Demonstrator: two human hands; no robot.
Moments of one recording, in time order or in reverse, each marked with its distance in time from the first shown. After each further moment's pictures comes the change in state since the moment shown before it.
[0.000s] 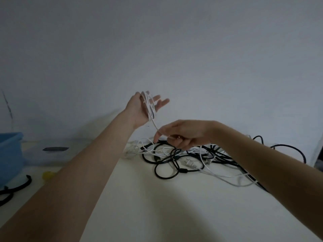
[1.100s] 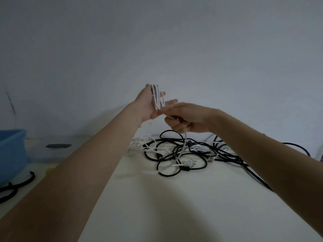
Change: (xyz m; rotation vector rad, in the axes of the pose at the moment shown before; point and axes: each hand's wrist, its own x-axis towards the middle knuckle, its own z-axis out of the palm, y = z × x) left_hand 0.002 -0.001 0.018 0.291 0.090 -0.034; right_hand 0.005 -0.018 -0.010 0.140 0.134 -0.170
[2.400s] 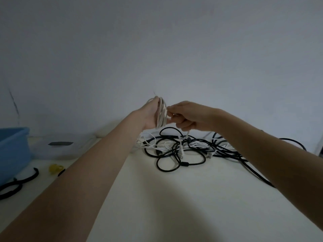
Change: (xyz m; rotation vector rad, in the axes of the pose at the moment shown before) left_hand 0.012 -0.030 -0.017 0.206 -0.045 -0.144; right_hand -0.010 0.006 0.001 -0.025 0.163 0.042
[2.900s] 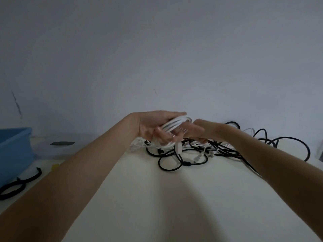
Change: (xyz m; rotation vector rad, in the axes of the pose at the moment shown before) left_hand -0.041 -0.006 0.005 0.452 -0.941 -0.368; right_hand -0.006 0.055 -0.018 -0.378 0.052 0.151
